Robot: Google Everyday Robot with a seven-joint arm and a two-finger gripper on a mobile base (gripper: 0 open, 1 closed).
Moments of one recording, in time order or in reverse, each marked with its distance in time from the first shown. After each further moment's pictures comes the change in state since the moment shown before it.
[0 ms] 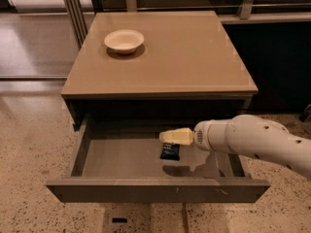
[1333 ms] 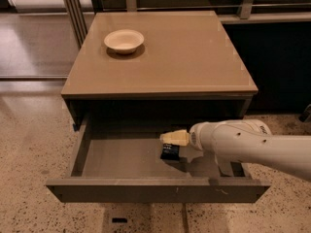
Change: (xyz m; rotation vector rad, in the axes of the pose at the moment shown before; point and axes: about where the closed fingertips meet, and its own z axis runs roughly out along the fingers) arm 0.006 -0.030 0.042 0.114 -0.003 -0.044
